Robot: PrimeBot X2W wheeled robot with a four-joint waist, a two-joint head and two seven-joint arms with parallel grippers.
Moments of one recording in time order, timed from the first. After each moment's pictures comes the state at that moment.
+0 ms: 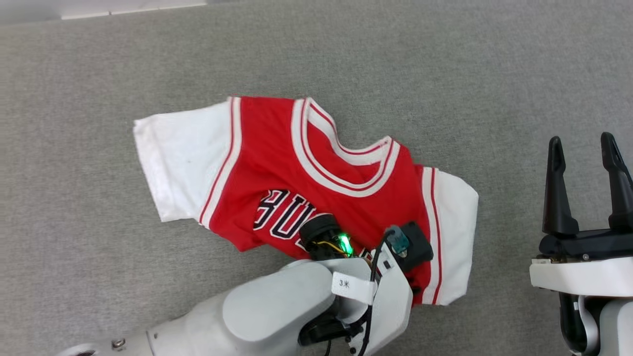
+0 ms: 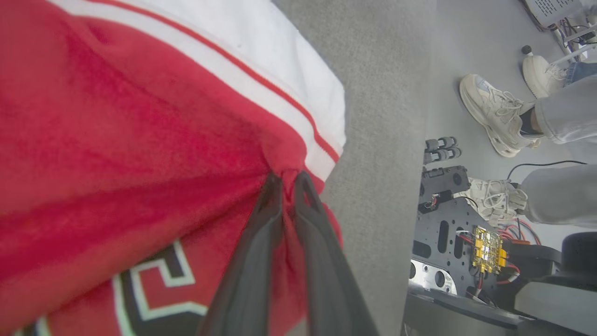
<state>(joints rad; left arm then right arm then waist) -0.87 0.27 -1.28 0.22 -0.86 -0.13 0.46 -0.14 -0.05 -0.11 -0.14 0.08 0.13 -0.26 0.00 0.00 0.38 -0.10</state>
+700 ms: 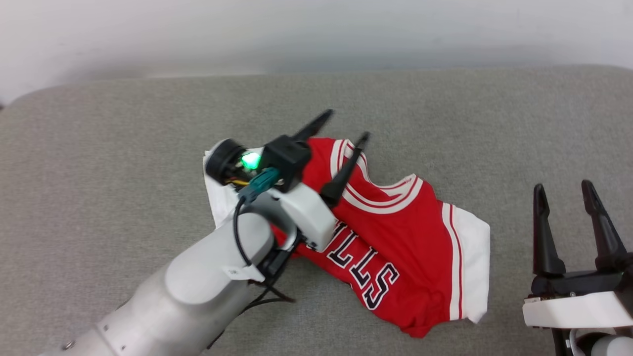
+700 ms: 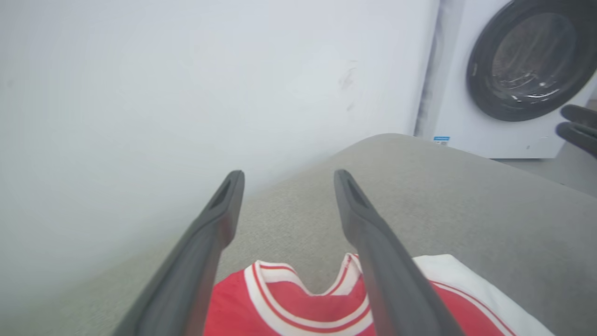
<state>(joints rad) -0.83 0.31 -1.00 0.35 -0.70 0.12 -0.25 -0.03 -0.05 -0.10 -0.11 0.06 0.13 -0.26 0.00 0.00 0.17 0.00</state>
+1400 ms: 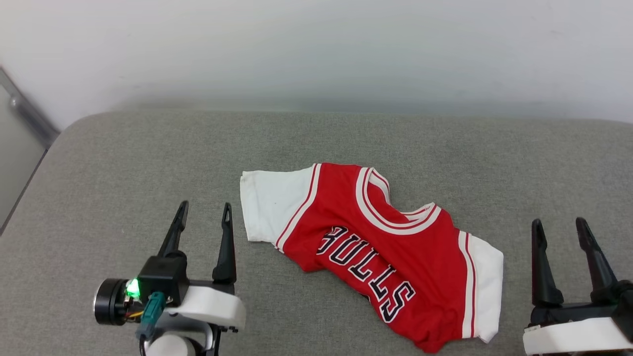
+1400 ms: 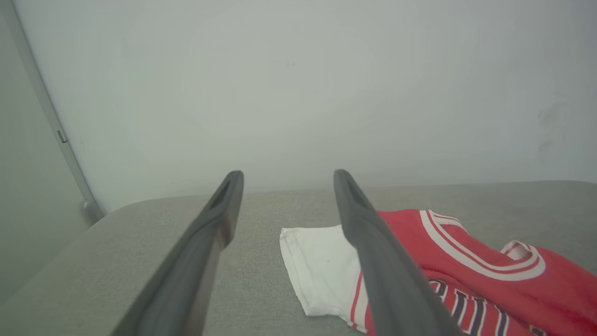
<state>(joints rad) -0.16 0.30 -0.40 0.04 -0.33 0.31 -0.26 0.06 -0.05 -0.12 -0.08 0.10 0.13 -0.26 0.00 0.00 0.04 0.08</state>
